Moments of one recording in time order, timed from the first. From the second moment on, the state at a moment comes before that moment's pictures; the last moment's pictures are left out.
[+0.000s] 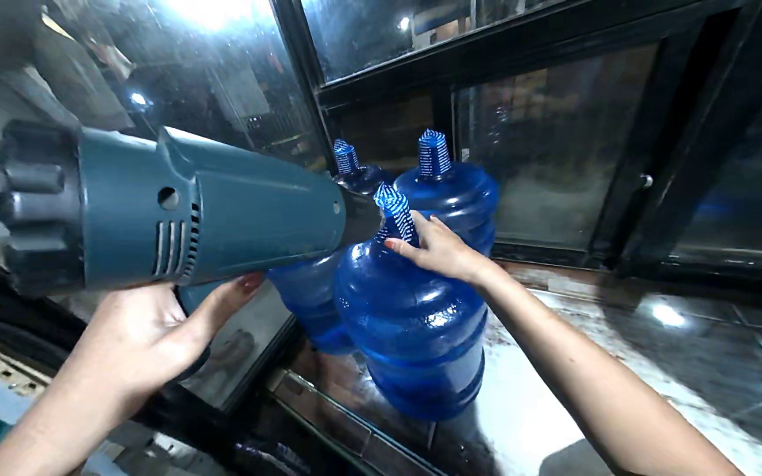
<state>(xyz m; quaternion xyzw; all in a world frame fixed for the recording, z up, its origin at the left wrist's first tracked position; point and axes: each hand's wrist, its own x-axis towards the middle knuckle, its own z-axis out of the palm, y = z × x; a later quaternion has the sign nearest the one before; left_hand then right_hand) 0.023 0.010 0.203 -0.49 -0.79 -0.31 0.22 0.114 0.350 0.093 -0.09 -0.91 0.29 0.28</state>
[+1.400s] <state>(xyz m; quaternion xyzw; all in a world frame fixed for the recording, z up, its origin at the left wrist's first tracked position) 0.062 0.026 0.092 -0.47 -0.75 -0.39 0.26 0.141 0.341 0.071 -0.12 -0.79 0.44 0.42</state>
